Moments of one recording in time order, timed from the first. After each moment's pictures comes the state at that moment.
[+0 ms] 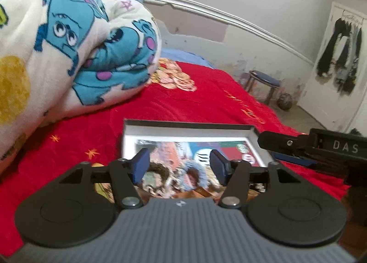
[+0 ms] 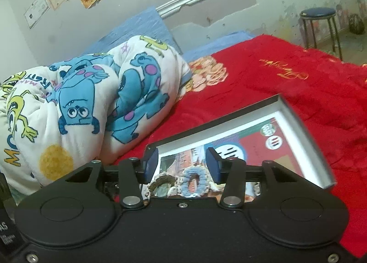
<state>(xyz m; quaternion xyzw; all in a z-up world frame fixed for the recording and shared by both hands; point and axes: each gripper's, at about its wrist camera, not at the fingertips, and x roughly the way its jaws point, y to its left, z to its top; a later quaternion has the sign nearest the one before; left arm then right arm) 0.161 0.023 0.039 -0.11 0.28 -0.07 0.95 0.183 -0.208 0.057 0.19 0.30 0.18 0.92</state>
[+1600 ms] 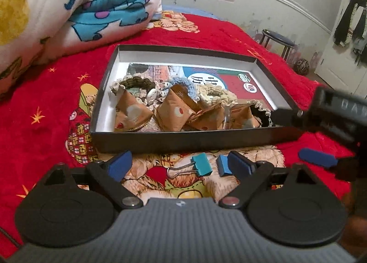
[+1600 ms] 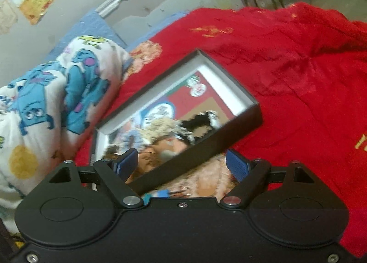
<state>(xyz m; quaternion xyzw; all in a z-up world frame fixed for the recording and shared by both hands) 0.120 -0.044 -0.035 -0.07 0.37 -0.02 0.93 0.138 -0.265 -0.030 0.28 0.37 0.06 0.89</state>
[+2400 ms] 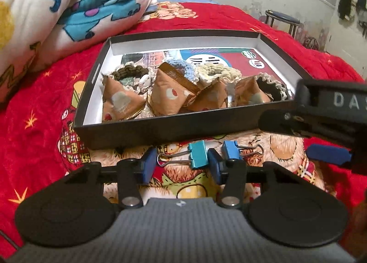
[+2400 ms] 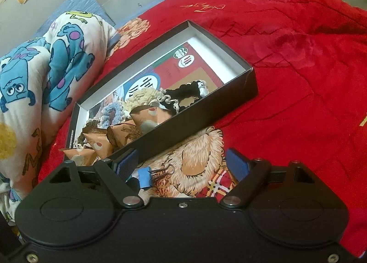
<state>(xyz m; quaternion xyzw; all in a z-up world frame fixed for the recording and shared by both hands) 0.131 -0.066 -0.058 -0.01 0.39 0.01 0.92 0.139 -0.248 -0.049 0.24 0.41 0.05 0.88</state>
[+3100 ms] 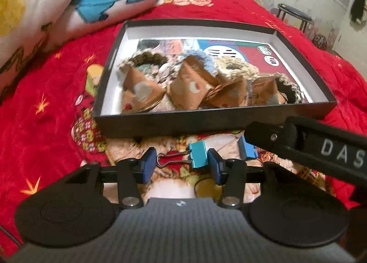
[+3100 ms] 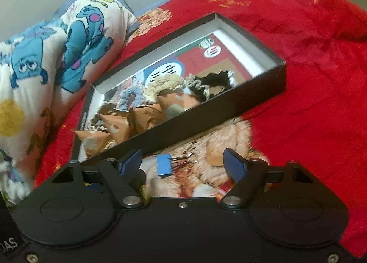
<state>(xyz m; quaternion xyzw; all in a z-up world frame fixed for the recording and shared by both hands) 0.137 -0.042 -0.048 -0.04 0.44 0.02 0.90 0.136 -0.220 -0.052 0.22 0.41 0.11 0.88</state>
